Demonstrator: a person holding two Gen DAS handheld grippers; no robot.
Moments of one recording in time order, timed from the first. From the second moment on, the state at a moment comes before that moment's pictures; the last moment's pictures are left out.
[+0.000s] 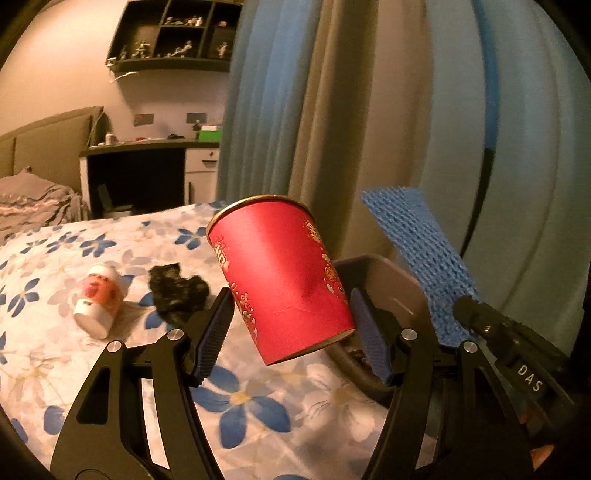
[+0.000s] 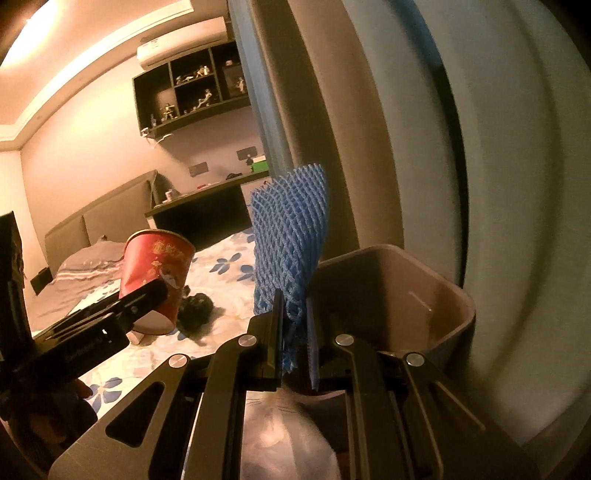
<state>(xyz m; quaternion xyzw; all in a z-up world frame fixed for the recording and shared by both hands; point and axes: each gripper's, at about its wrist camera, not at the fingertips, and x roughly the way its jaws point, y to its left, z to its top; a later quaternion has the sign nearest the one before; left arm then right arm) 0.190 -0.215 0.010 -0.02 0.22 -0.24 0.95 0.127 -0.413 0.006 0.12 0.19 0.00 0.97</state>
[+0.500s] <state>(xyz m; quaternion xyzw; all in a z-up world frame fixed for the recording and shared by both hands) 0.205 -0.257 0.000 -0.01 0.23 -0.27 0.93 0.137 -0.430 -0.003 0.13 0.20 -0.03 0.97</state>
